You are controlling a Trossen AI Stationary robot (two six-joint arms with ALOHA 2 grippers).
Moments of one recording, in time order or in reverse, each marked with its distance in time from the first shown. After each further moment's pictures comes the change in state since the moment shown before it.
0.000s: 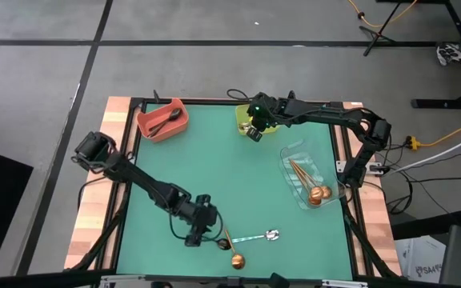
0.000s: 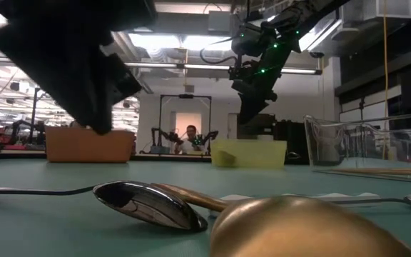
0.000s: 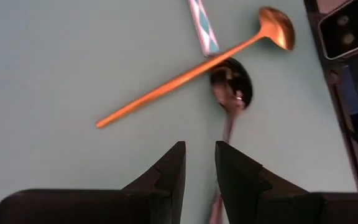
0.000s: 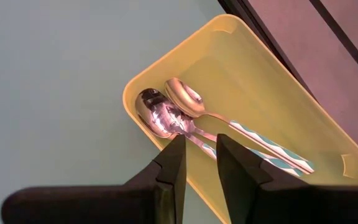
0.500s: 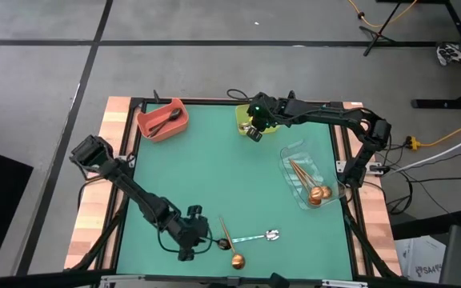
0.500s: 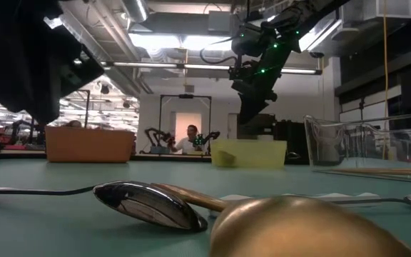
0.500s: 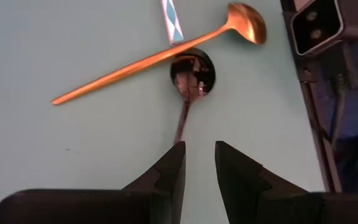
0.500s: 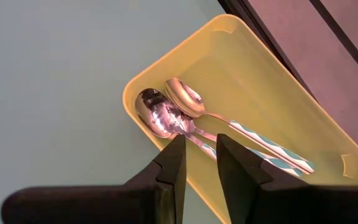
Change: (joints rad) left arm -0.166 0.003 0.000 0.021 -0.180 -0.167; right arm 0.000 0.000 0.000 0.000 0.000 0.000
